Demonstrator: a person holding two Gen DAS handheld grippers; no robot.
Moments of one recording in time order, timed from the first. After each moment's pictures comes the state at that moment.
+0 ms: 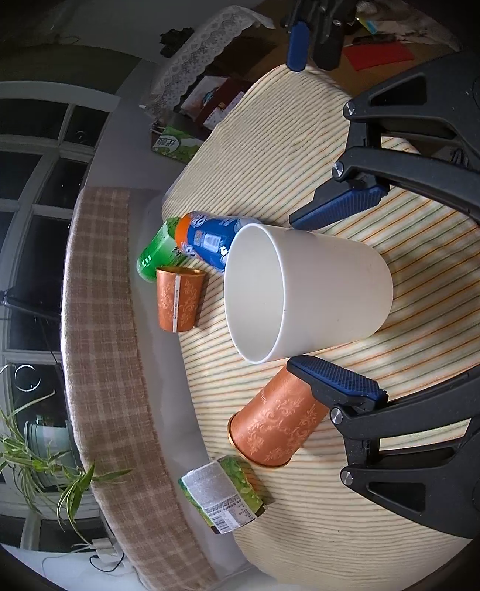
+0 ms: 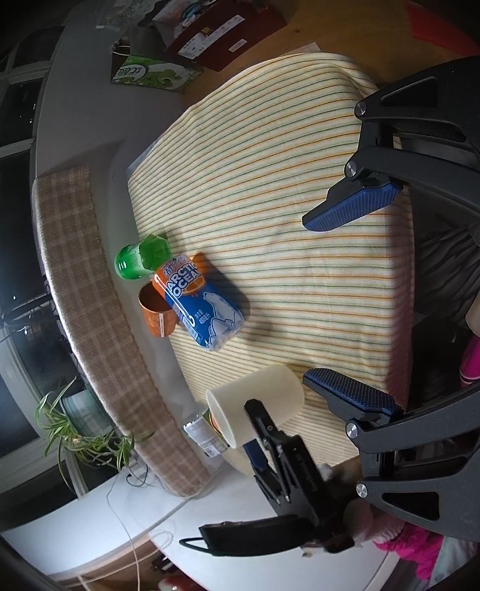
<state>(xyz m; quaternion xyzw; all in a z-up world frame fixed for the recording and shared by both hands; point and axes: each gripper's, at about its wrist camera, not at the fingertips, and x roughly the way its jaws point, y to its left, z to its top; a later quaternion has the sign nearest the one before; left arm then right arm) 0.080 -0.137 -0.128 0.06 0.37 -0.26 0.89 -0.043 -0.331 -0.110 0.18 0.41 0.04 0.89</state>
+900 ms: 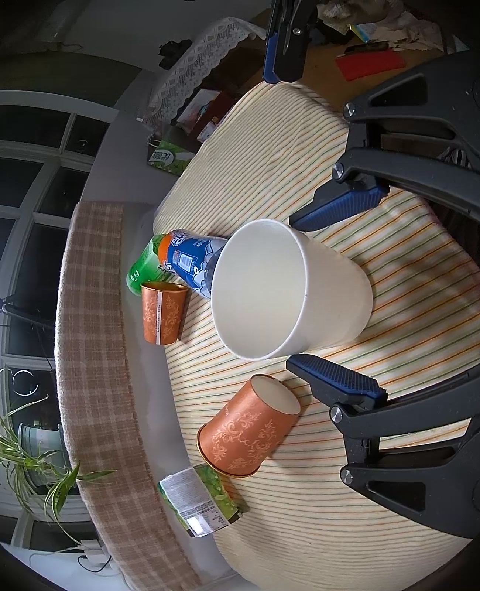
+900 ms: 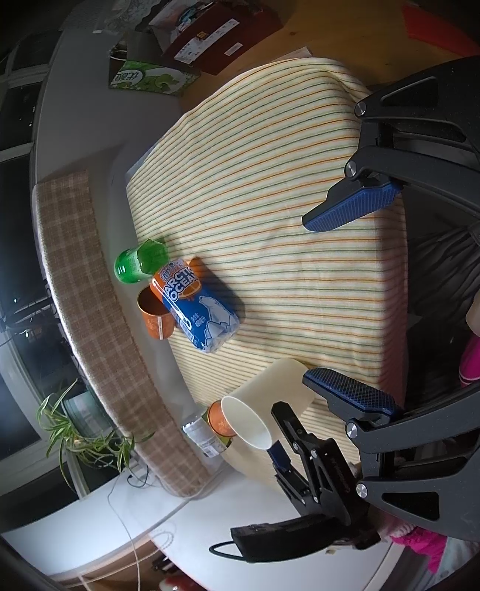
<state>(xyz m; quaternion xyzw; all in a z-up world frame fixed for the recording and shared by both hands) 0.052 -0.127 -0.137 0.05 0.37 -0.28 0.89 -0.052 -0.333 -0.110 0.18 0.41 0.03 0.89</state>
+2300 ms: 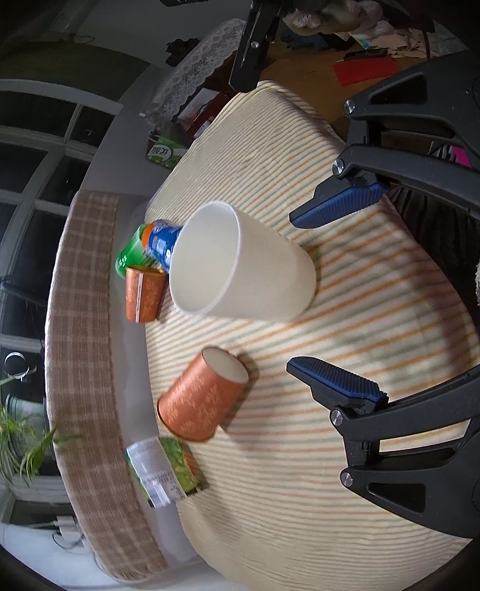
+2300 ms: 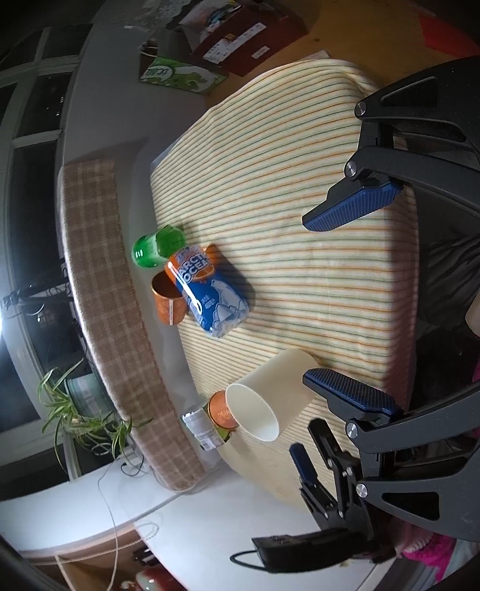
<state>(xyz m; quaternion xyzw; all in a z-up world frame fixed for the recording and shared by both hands) 0.022 -0.085 -0.141 0.02 0.38 -0.26 0.89 -0.056 -0.308 -0.106 0.13 0.37 0.04 0.92</state>
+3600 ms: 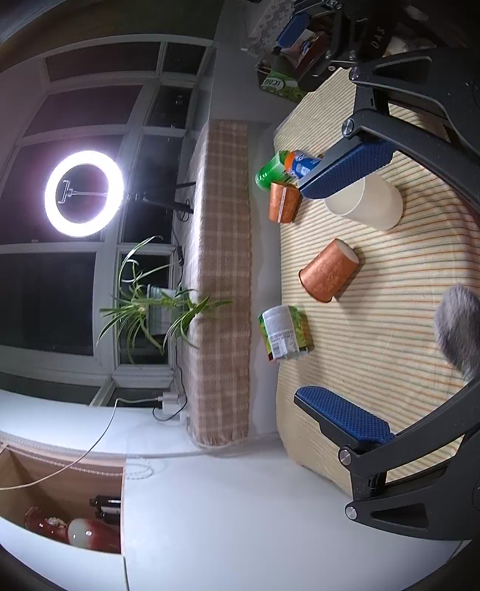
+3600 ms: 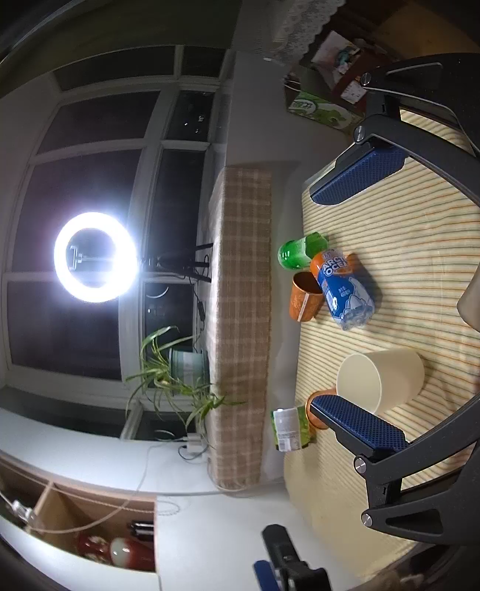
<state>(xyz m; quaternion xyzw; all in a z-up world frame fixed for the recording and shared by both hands) -0.043 -0.017 -0.029 -0.01 0.17 -0.07 0.98 -0.078 -0.239 -0.049 -0.02 0.14 -0.03 0.99</state>
